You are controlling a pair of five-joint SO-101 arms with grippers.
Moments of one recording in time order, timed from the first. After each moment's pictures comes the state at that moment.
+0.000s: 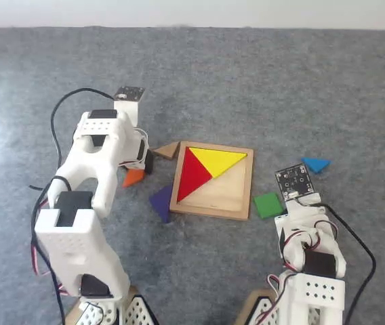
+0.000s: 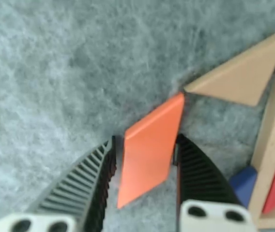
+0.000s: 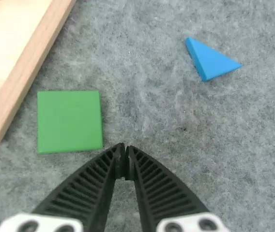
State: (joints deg) left arm -6.8 22.3 12.7 68.9 -2.0; right arm 4.7 -86.9 95.2 51.1 25.4
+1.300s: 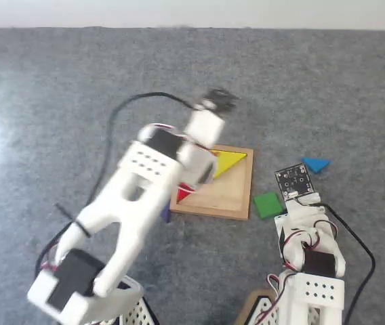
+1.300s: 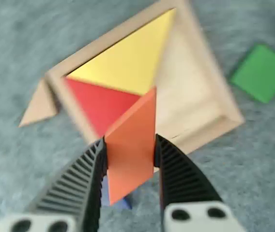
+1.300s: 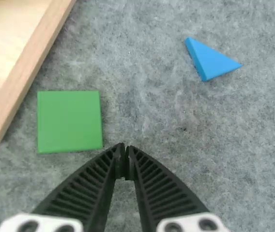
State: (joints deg) left arm 24.7 -6.6 21.3 72.1 -3.1; right arm 4.7 -86.9 95.2 51.1 25.4
